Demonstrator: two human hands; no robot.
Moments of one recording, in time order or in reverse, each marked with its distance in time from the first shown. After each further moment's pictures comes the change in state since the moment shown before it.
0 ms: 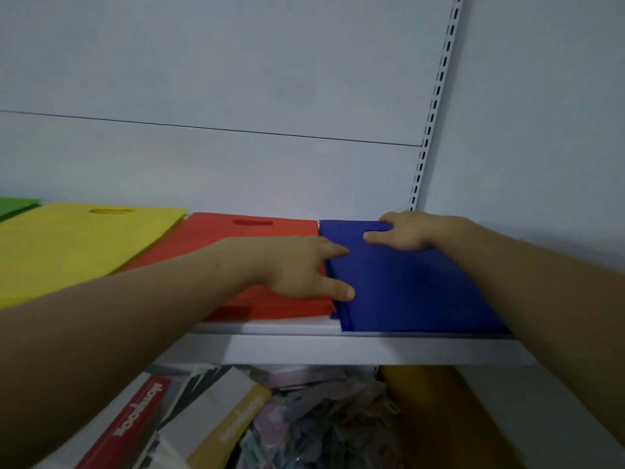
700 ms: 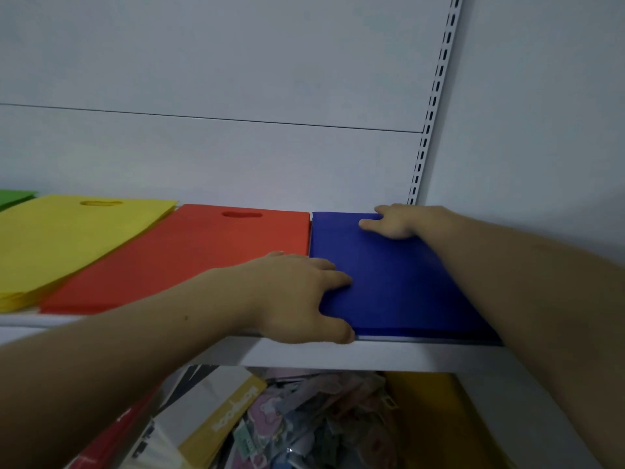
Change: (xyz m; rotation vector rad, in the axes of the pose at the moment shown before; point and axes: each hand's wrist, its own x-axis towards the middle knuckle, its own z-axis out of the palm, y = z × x) left_hand -0.006 0.035 0.016 0.235 -0.044 0.026; right_hand 0.068 0.025 0.015 -0.025 -0.047 0.034
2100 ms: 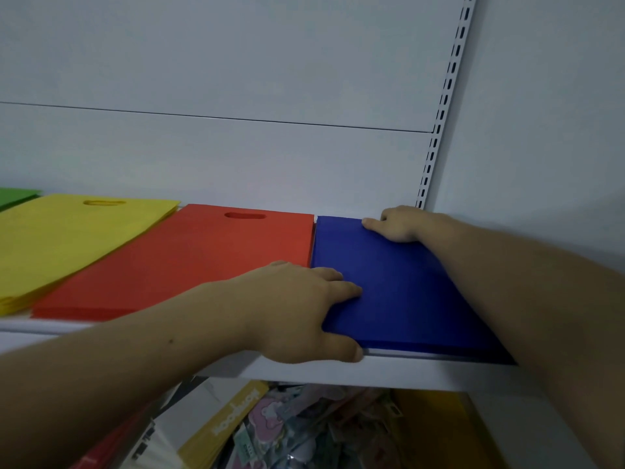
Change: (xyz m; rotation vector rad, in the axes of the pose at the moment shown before) left_hand 0.000 0.005 0.001 0.022 -0.001 0.033; right_hand 0.022 0.002 0.006 -0.005 0.044 -0.066
